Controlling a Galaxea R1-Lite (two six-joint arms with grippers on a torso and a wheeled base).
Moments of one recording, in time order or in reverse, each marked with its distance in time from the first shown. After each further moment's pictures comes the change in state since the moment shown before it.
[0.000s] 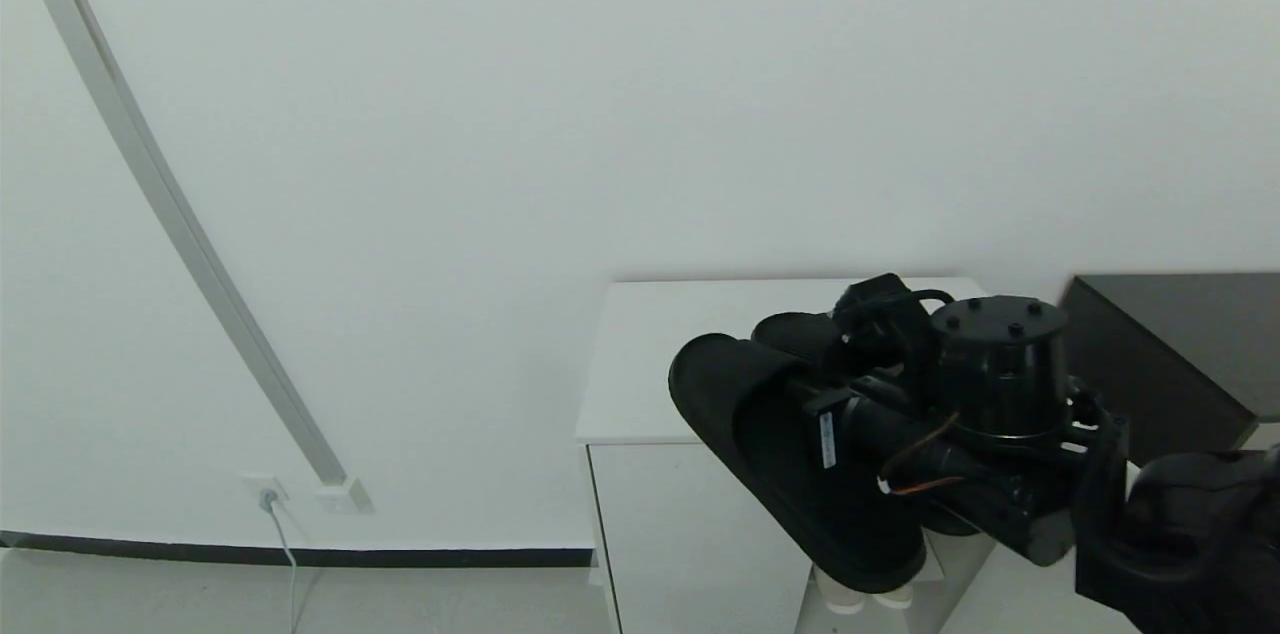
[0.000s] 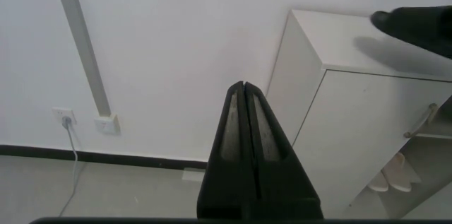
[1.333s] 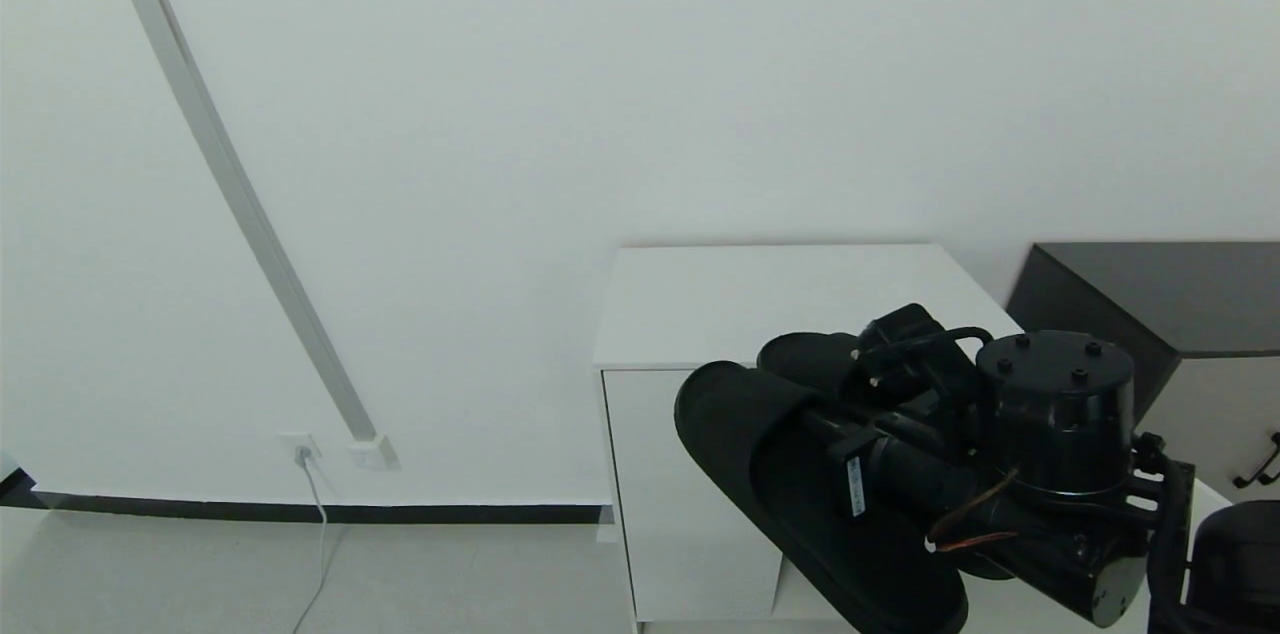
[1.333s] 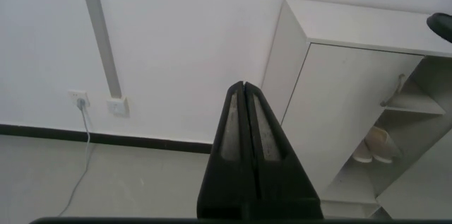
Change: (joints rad) left arm 0.000 0.000 0.000 0.000 -0.002 0.000; right arm 0.026 -0.063 0.120 -0.041 0.010 -0.031
